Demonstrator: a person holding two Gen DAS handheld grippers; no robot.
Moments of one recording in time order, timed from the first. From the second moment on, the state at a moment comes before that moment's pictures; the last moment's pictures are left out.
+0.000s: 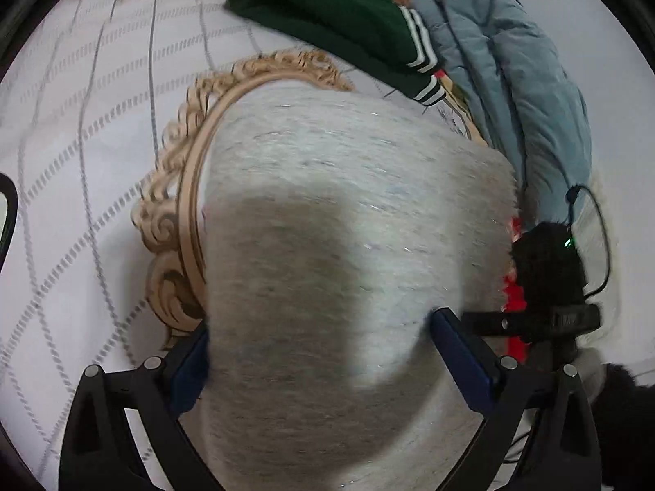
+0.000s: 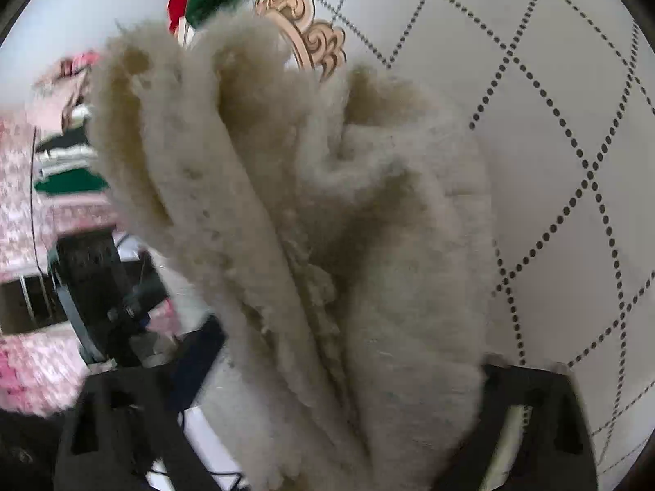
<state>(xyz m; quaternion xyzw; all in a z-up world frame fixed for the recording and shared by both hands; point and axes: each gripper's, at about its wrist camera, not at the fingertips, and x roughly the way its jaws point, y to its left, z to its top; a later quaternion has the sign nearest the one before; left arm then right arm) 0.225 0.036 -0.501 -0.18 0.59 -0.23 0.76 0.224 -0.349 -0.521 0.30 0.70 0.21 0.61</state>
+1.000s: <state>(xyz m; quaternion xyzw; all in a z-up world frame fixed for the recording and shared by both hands) 0.524 -0.014 -0.329 -0.13 0.52 -0.22 0.81 0.528 -0.401 -0.315 0.35 0.61 0.17 0.69</state>
